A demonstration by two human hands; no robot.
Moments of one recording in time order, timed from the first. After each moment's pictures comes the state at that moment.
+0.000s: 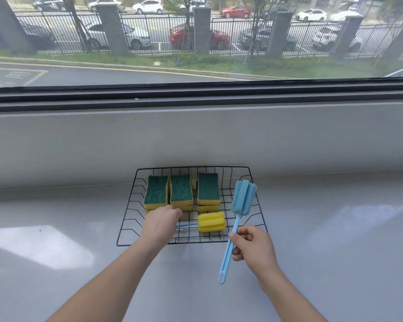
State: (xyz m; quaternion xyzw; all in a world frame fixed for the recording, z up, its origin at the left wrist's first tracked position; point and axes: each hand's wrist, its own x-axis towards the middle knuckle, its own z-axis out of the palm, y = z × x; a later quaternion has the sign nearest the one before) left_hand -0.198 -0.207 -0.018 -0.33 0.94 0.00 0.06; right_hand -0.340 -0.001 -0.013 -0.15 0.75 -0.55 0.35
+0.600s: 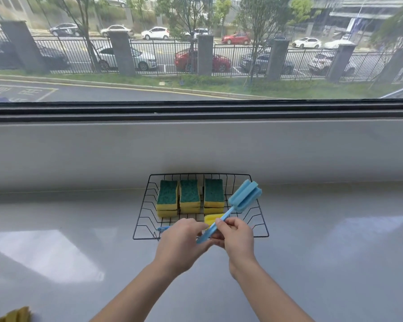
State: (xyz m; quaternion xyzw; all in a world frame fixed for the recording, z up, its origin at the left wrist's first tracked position) left_hand -0.152 -0.115 0.051 -0.29 0.93 0.18 -0.15; right_hand -0.273 -0.030 0.034 -0.08 0.67 -0.65 0.34
